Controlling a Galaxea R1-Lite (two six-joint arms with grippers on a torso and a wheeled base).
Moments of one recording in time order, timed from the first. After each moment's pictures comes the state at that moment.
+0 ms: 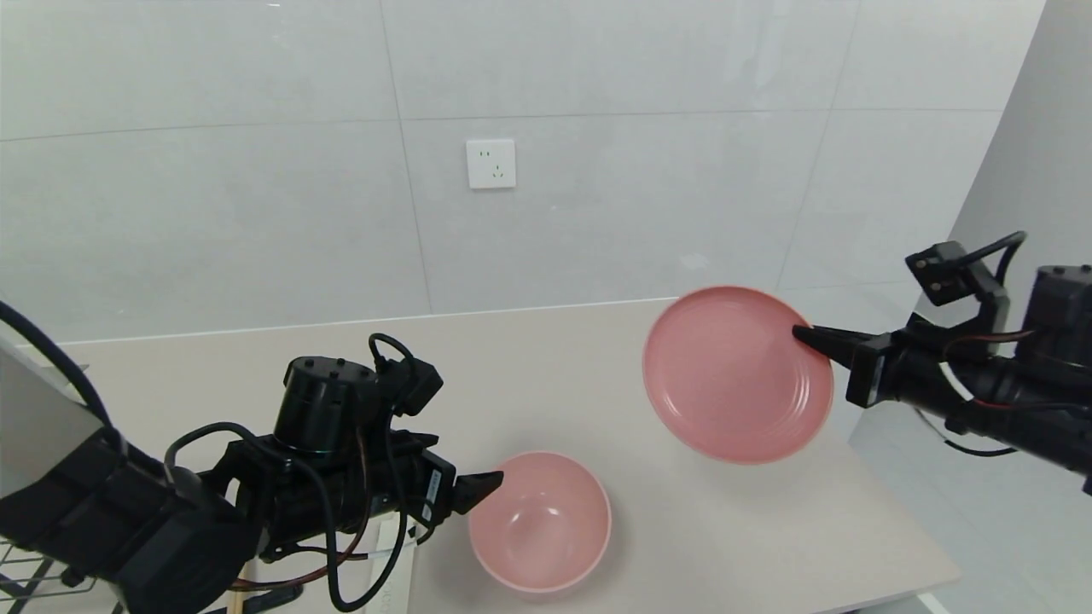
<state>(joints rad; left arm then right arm) -0.51 1.86 -0.51 -0.72 -0.16 -0.05 0.17 1.59 -0.50 -0.84 0.31 0.03</state>
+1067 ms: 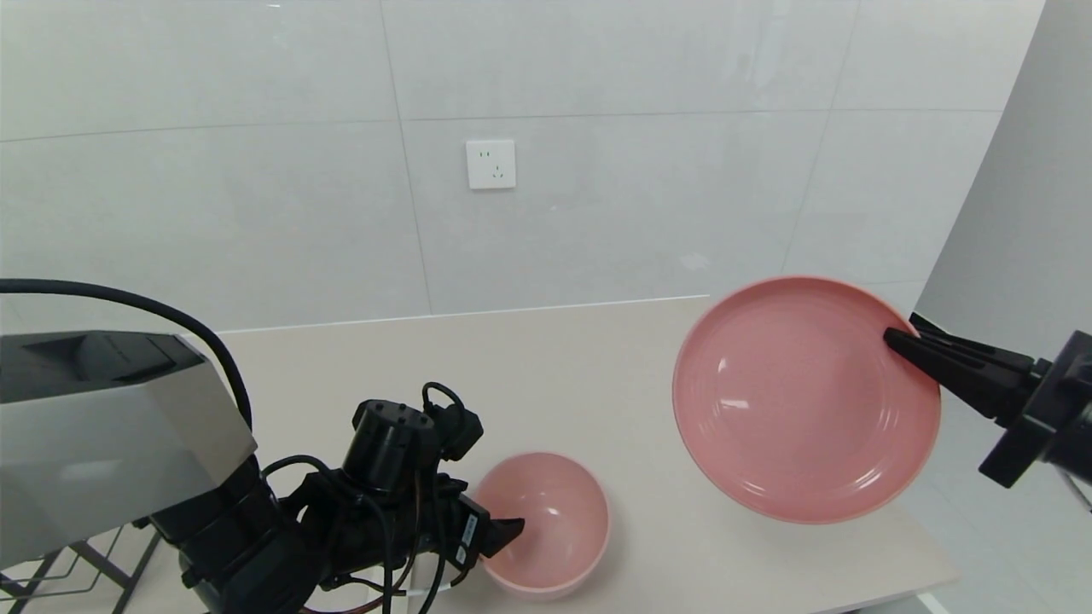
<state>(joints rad) -0.58 2.06 -0.51 -0.82 -0.15 -0.06 0.27 1.18 -0.32 -0.84 0.29 -0.11</state>
